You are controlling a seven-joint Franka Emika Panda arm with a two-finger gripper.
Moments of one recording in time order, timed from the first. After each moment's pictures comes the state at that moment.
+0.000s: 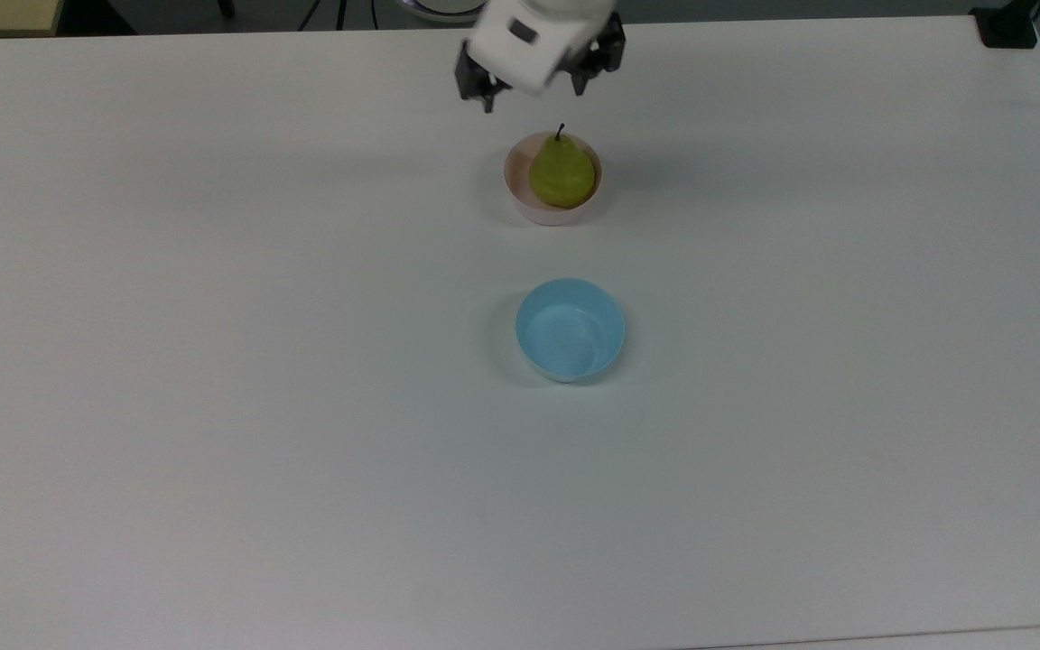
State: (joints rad) arm 0.38 0.14 -0.12 -1.70 -0.03 1.57 -0.03
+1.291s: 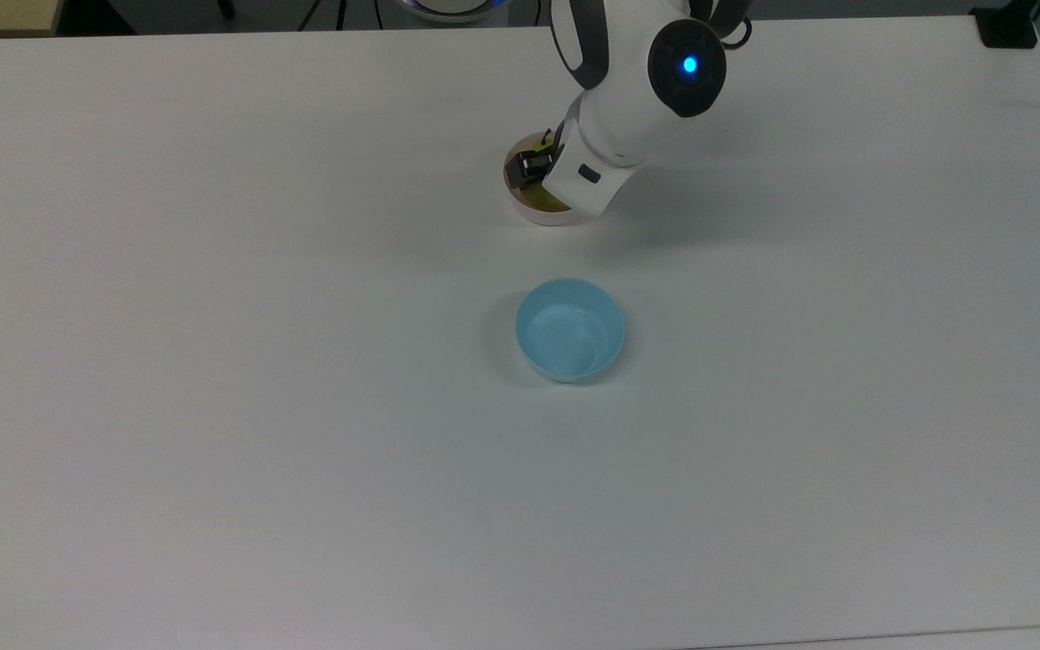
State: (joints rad) arm 0.41 0.34 -0.05 -1.85 -0.12 1.77 0.06
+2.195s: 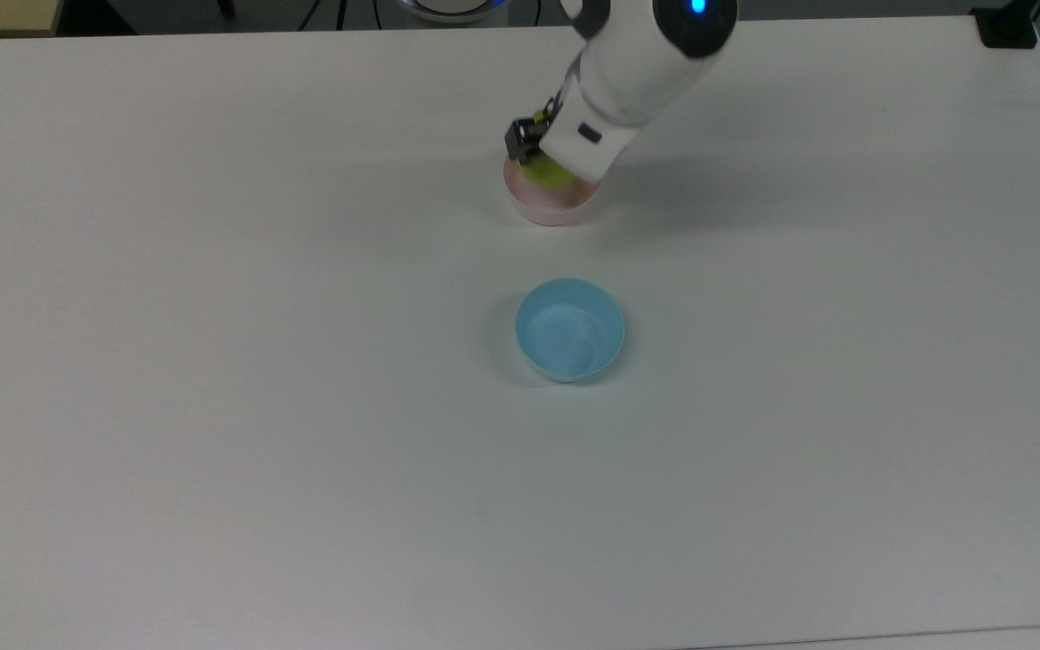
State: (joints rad) arm 0.40 0.24 -0.05 -1.80 -0.12 1.67 0.06
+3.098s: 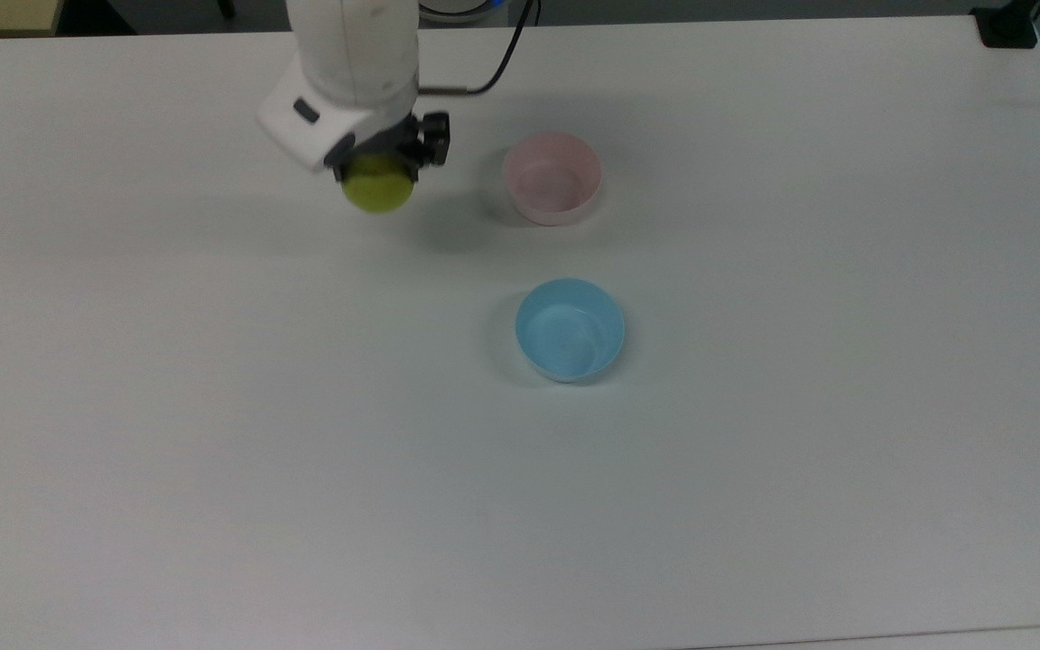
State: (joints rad) arm 0.05 0.24 -0.06 -1.69 -0.10 1.74 -0.08
